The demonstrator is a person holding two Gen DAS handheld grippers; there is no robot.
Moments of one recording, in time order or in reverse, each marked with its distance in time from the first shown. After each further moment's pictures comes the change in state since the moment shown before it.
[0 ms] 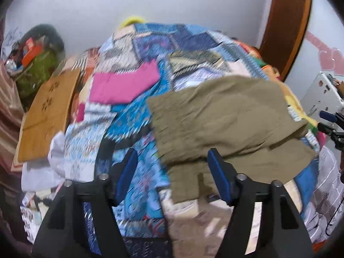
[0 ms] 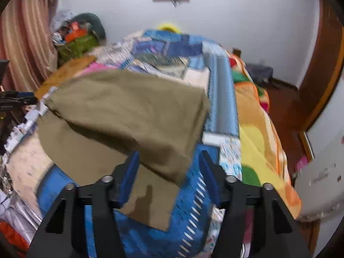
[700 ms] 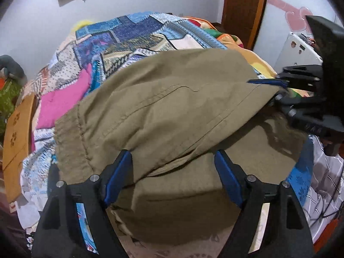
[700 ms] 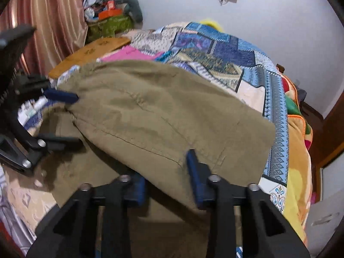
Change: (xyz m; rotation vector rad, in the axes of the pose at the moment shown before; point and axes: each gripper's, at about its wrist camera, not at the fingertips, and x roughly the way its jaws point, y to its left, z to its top) left arm 0.065 -0.098 0.007 0.234 0.080 -0.128; right arm 0.075 0.062 0.037 -0.197 0.053 0.127
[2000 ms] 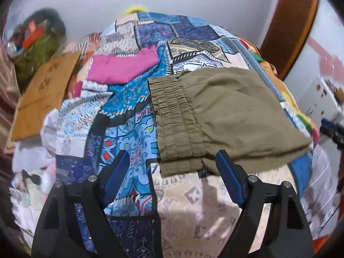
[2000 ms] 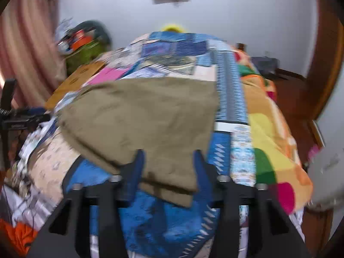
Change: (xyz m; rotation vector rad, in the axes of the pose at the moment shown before) left arm -0.069 0.084 -0.068 -0.341 -0.023 0.078; right arm -0.107 -0.032 -0.073 0.296 -0.049 -0.093
